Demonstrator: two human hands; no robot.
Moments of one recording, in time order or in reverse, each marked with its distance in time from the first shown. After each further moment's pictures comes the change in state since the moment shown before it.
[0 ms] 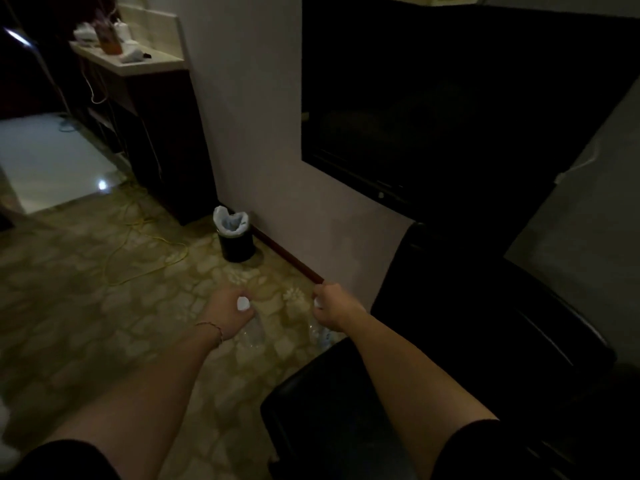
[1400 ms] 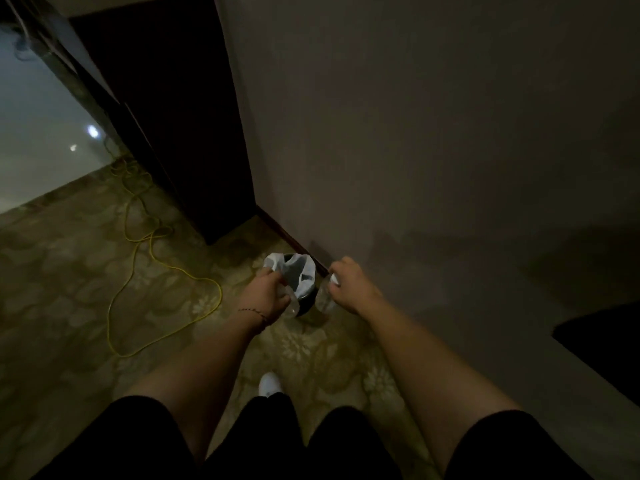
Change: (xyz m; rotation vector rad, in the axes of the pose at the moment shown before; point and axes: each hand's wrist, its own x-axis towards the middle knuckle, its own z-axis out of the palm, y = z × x) left_hand 0.839 -0.374 -0.098 0.112 -0.203 -0.114; right_hand 0.934 -0.174 -0.013 0.104 -0.060 0.057
